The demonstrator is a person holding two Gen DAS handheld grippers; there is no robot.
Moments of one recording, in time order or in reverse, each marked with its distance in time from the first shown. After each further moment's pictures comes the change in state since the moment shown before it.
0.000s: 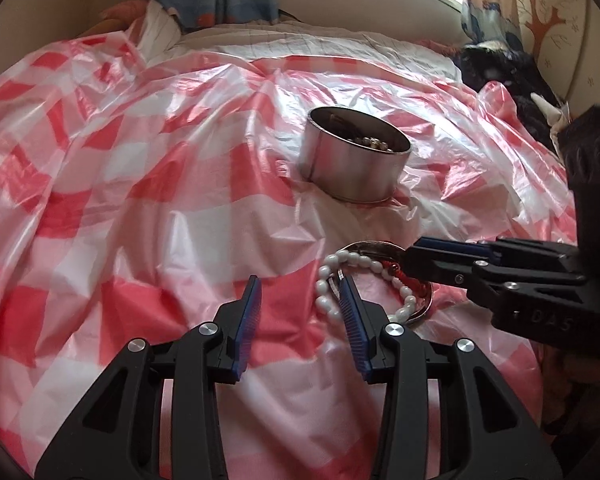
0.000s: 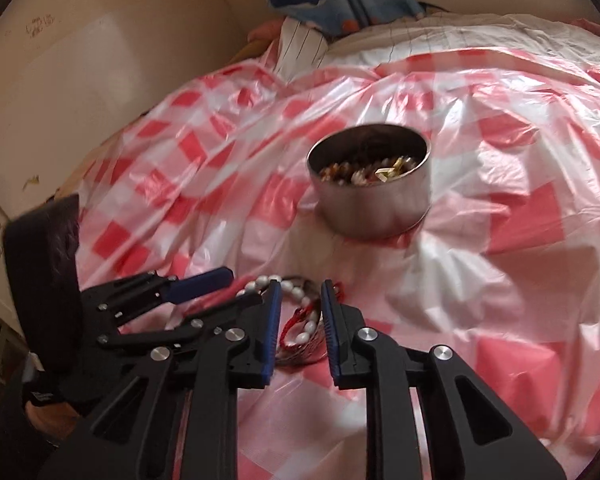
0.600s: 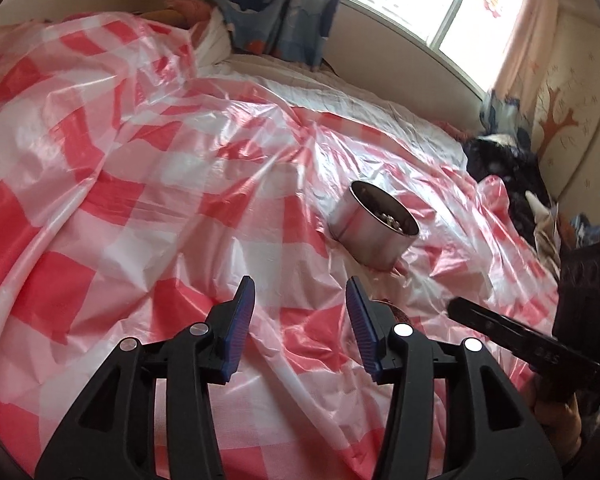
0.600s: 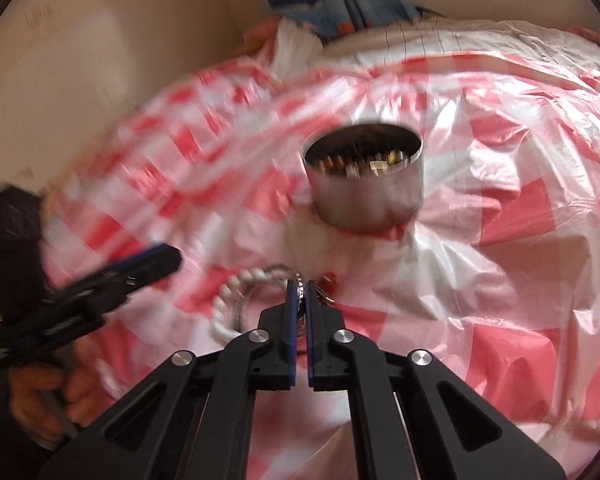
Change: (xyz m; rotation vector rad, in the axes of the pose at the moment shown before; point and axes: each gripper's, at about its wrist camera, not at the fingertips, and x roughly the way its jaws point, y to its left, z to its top) left arm -0.037 0.050 -0.001 -0.257 -0.165 -0.094; right arm -0.013 0.000 -0.008 0.005 -0.050 -0.021
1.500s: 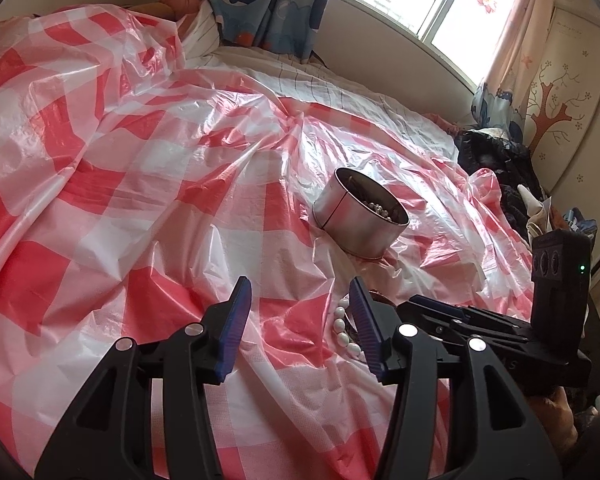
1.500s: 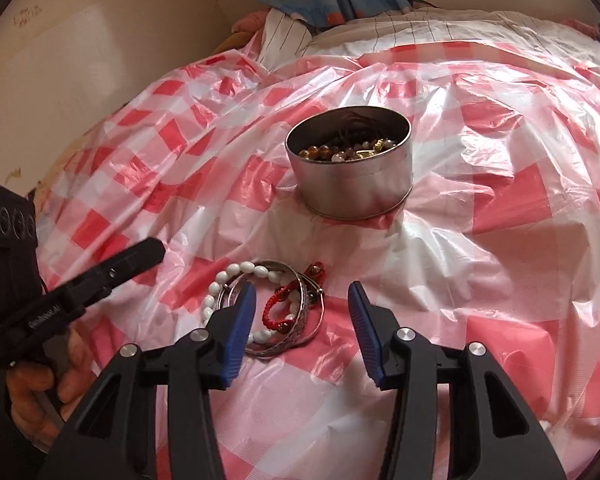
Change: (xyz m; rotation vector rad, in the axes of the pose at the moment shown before) left arm 0.011 -0.009 -0.007 0.017 0.021 -0.035; right arm 0.016 -0.001 -0.002 0.000 0.064 -0.052
